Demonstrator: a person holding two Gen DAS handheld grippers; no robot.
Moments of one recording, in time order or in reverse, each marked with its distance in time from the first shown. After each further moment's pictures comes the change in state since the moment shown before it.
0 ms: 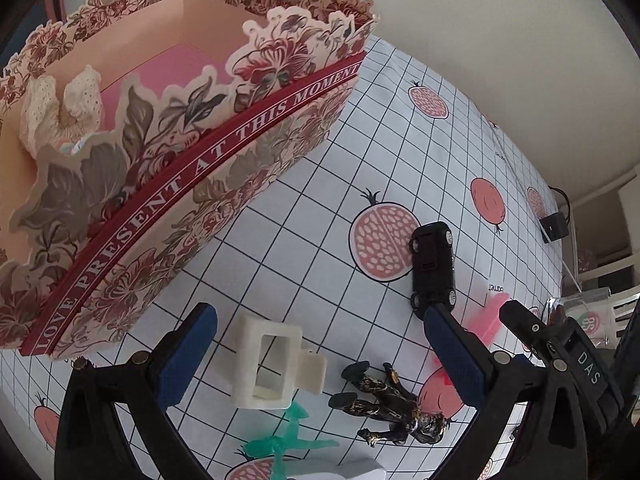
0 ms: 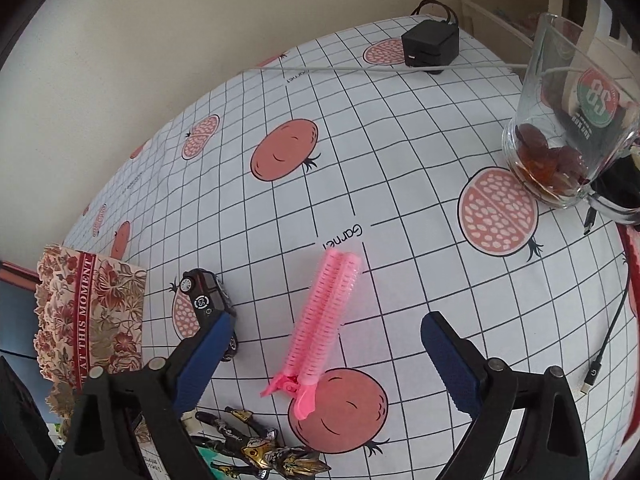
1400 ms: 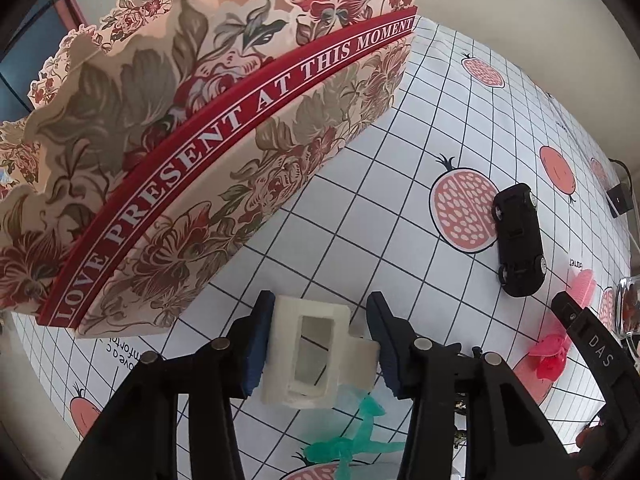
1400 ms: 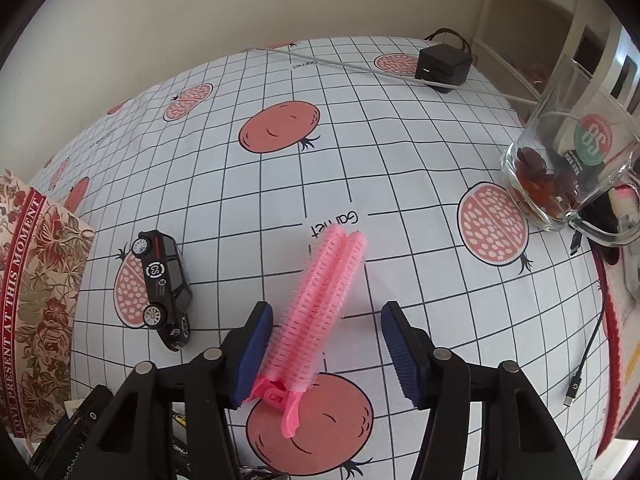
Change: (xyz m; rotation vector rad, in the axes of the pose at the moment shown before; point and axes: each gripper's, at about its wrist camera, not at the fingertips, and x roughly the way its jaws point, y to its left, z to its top) left arm 0.014 0.004 -0.022 0.049 -0.014 0.262; right arm 0.022 0.022 -0.022 -0.136 -0.085 -0.228
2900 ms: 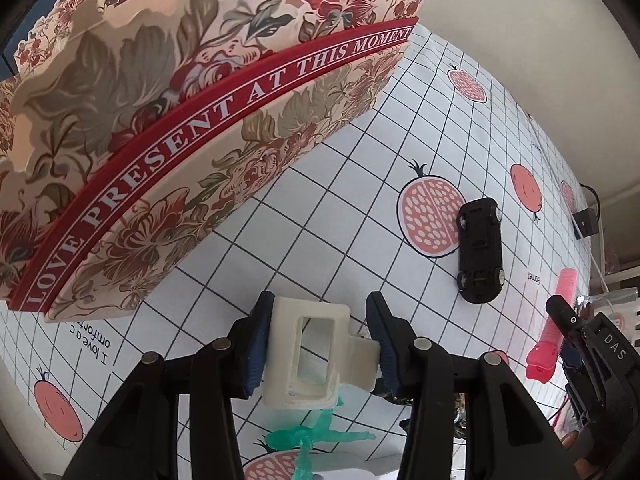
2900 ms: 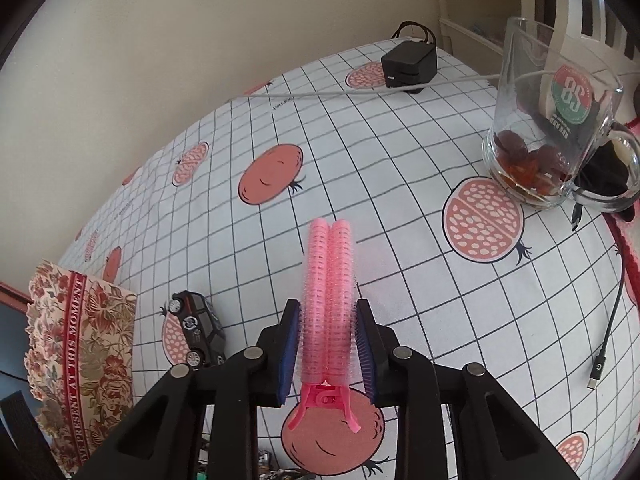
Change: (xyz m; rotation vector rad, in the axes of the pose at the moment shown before) left arm -0.004 0.012 -0.001 -0.101 0.051 -0.182; right arm -0.022 -0.032 0.013 0.211 -0.055 0.175
